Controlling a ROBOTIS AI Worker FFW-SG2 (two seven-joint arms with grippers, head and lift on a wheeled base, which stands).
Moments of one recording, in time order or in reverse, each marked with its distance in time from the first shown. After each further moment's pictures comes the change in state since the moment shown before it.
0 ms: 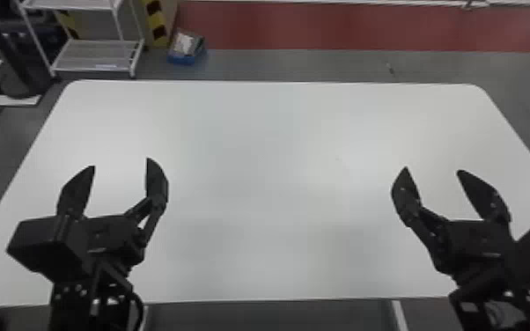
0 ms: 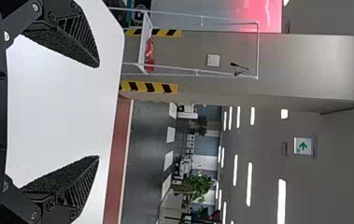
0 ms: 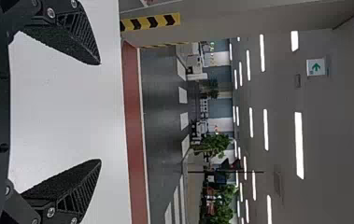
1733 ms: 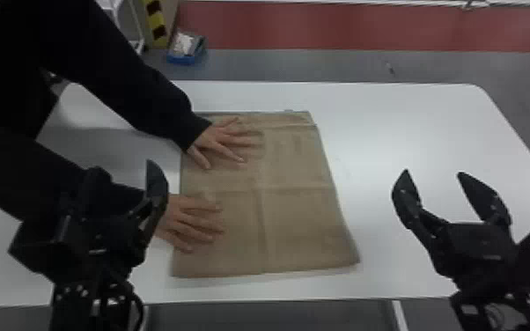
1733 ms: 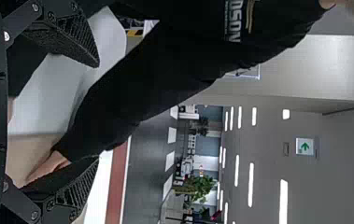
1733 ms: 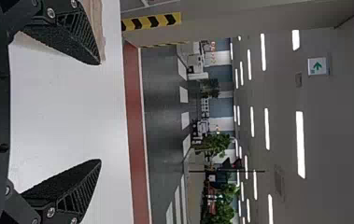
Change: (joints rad) left arm 0.000 -0.001 0.000 0.007 0.000 0.000 0.000; right arm 0.009 0.003 -0.001 0.000 0.000 -0.004 0.000
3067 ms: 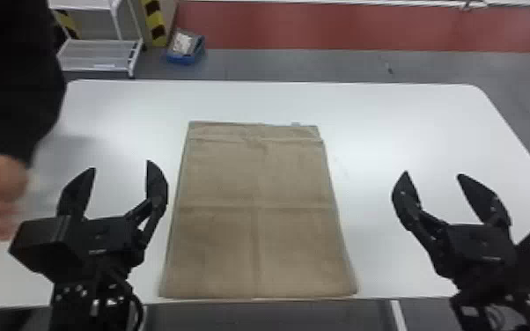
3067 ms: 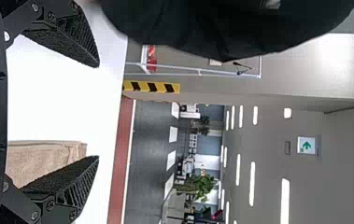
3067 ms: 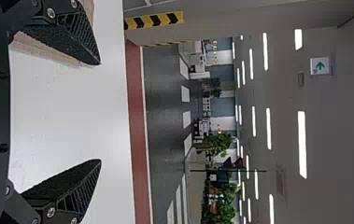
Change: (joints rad) left arm -0.002 0.003 -0.002 0.001 0.000 0.006 -0.002; right arm 0.004 -0.003 -0.006 0.000 0.000 0.004 0.000
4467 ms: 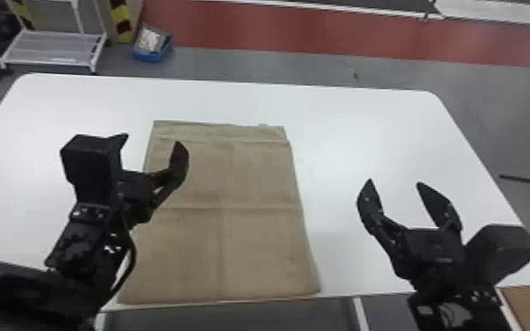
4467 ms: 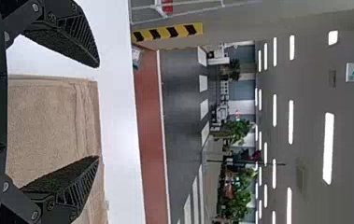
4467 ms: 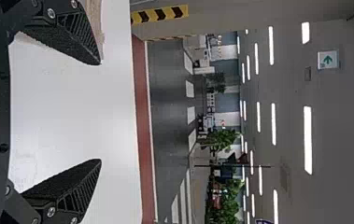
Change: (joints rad) left arm -0.294 -0.002 -0.081 0.037 -0.061 0.433 -0.206; right arm 0.002 0.009 -0.014 0.027 0.000 -0.003 -0.001
